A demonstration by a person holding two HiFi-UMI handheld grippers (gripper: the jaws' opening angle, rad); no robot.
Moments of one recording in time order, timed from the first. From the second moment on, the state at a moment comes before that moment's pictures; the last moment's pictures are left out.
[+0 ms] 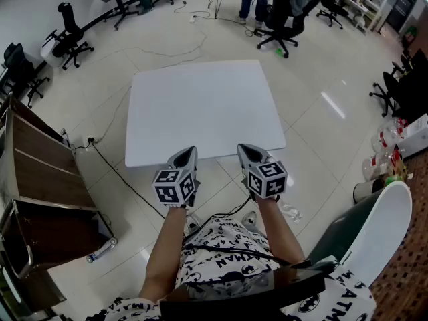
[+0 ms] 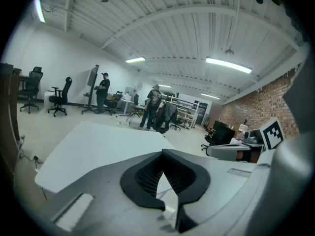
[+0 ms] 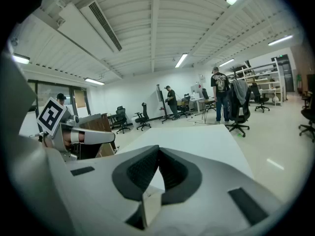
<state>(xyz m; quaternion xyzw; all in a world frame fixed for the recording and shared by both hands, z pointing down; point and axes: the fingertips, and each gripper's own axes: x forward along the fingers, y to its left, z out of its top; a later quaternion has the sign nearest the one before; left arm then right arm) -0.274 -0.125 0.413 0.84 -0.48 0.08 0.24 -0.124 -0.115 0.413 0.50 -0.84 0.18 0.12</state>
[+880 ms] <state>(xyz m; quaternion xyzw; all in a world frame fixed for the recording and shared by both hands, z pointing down) -0.045 -0.097 0.490 0.91 -0.28 0.19 0.25 0.057 -0.057 0.530 0.60 -0.73 0.30 0.09</state>
